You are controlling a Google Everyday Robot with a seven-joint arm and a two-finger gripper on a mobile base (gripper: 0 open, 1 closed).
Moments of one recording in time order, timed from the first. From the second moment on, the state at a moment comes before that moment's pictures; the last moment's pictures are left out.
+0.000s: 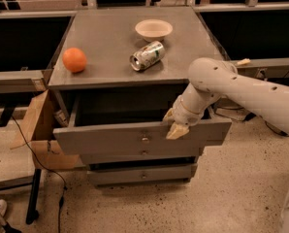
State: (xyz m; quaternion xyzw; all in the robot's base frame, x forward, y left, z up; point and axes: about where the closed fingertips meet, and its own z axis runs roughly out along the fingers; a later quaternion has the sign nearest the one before) arm 0.584 -0.106 0.657 -0.75 0.64 0.10 0.14
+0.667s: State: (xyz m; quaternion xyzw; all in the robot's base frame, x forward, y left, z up) arm 0.582 -0.109 0.659 -0.75 0.64 0.10 0.13
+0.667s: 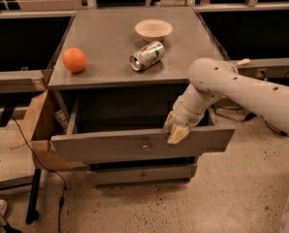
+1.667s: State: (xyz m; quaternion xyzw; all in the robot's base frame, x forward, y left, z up) arm 0.563 -0.114 0.661 -0.75 0.64 0.10 0.13
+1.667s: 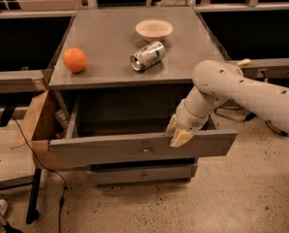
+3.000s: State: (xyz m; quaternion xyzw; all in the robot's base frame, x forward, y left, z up) arm 0.527 -0.116 0.658 -0.77 0.62 0.12 0.10
